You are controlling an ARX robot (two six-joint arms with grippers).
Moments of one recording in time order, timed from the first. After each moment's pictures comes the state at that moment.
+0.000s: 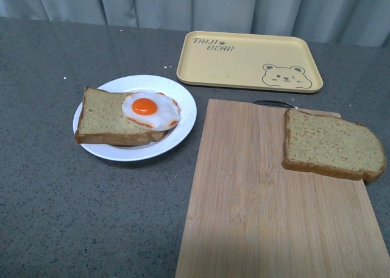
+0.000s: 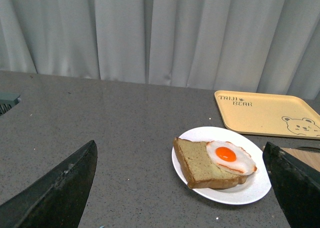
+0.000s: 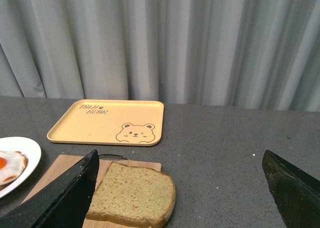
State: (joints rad) left arm 0.00 0.00 0.02 0.00 0.00 -0.01; right arm 0.00 0.00 0.00 0.00 0.00 0.00
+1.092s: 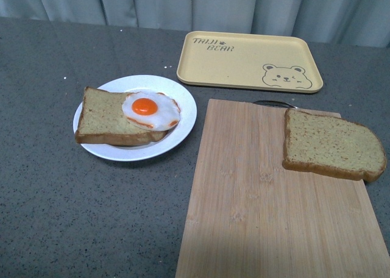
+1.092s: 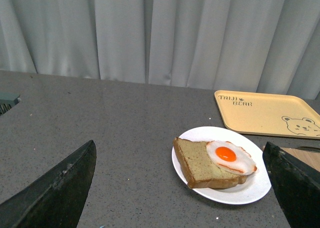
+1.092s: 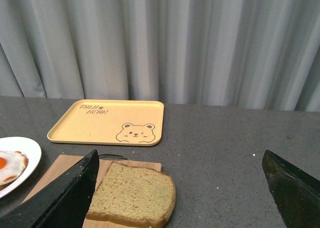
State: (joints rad) left arm 0.00 0.00 0.02 0.00 0.00 -0.01; right arm 0.00 0.00 0.00 0.00 0.00 0.00
